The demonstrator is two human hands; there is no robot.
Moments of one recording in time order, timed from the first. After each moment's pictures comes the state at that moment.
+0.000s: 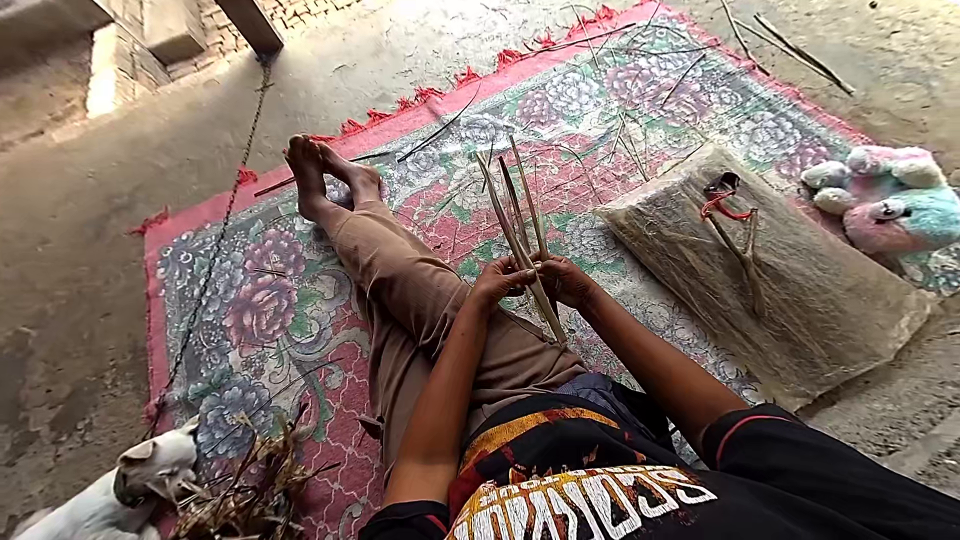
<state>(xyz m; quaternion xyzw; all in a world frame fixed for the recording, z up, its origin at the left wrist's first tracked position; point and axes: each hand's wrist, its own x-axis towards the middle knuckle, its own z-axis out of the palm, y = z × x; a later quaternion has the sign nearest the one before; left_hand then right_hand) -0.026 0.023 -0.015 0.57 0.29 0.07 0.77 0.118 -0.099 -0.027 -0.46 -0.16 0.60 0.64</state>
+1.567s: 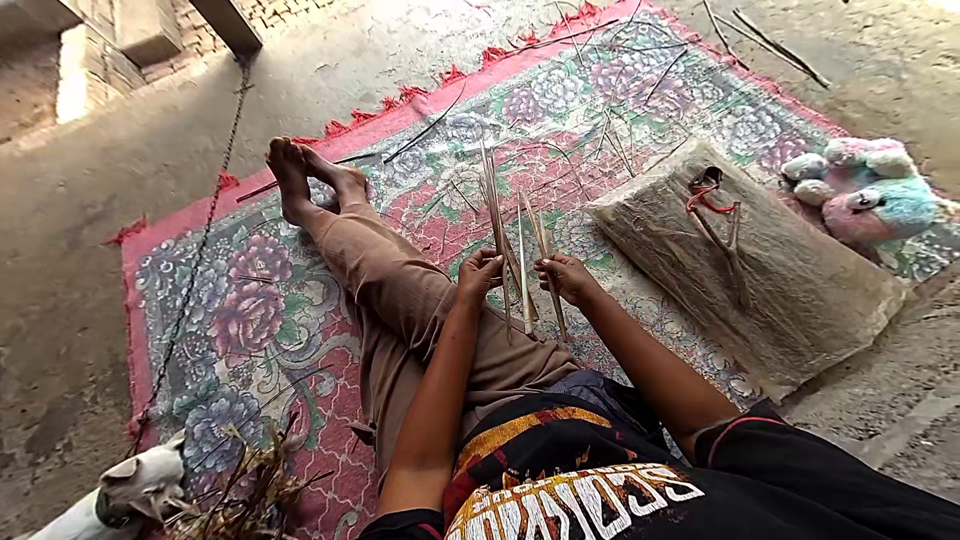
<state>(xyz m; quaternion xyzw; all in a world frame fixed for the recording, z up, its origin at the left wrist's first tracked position) -0.029 0.020 -0.002 0.53 0.36 0.19 0.74 0.129 -0.108 -0.034 -0.59 -0.04 0.50 0.64</state>
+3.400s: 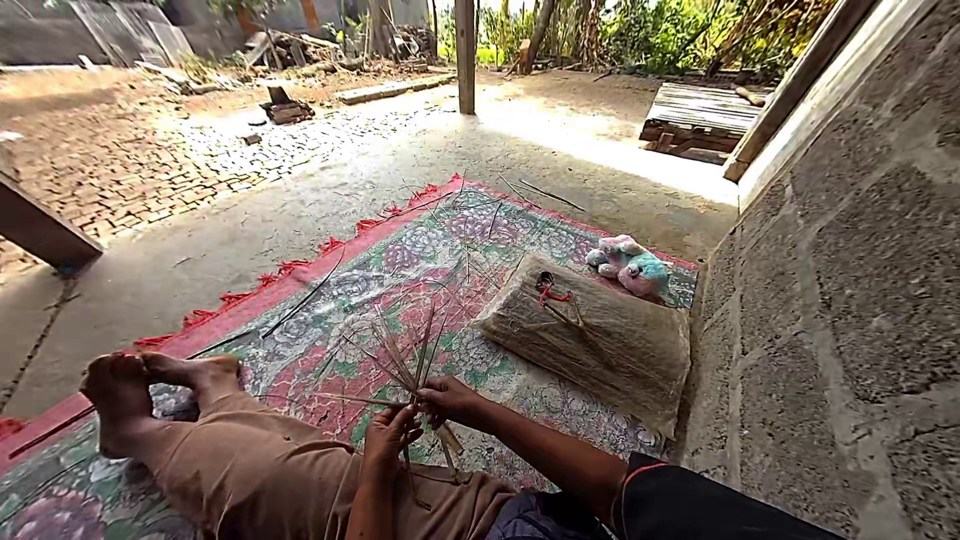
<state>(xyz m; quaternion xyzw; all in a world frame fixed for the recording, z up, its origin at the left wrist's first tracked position) -0.024 0.023 -0.012 0.51 0.39 0.17 0.75 0.109 -0.082 -0.010 -0.59 -0.27 0.52 0.56</state>
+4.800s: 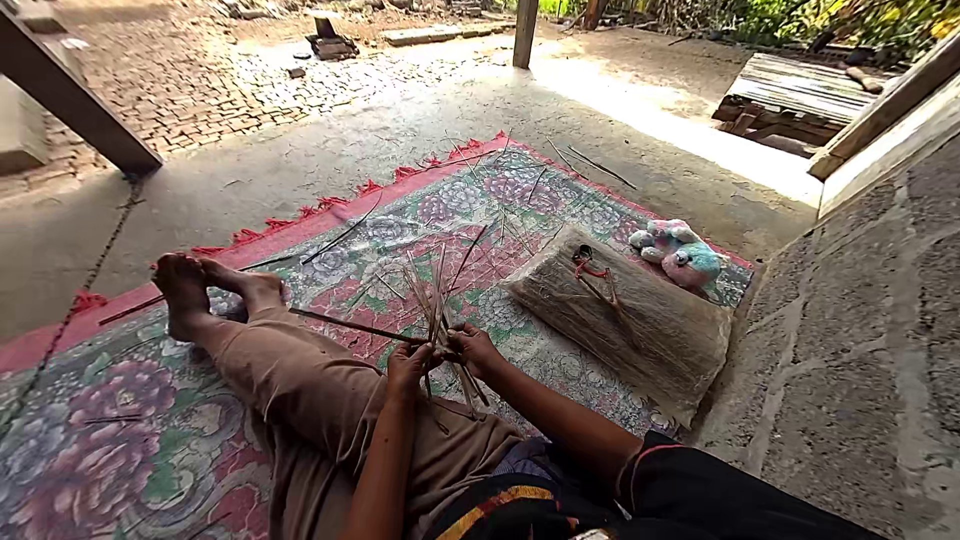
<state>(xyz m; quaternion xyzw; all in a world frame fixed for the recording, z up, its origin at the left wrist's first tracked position) -0.028 0.019 -0.001 0.50 0.38 0.23 0.74 0.079 -0.071 -0.005 -0.50 -0.01 0.45 0.74</state>
